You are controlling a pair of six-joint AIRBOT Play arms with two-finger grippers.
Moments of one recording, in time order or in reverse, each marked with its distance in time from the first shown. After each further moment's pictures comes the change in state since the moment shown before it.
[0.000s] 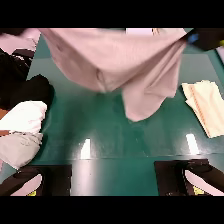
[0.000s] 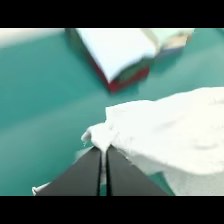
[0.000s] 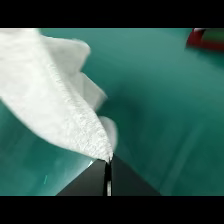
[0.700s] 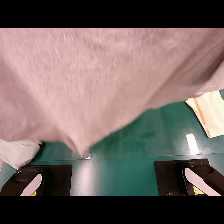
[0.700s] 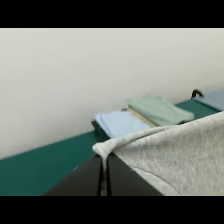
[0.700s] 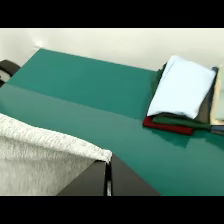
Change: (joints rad) left arm 0.017 0.229 0.155 0.142 -0.118 -0.110; right arm -0.160 0.054 0.279 0.060 0.098 -0.003
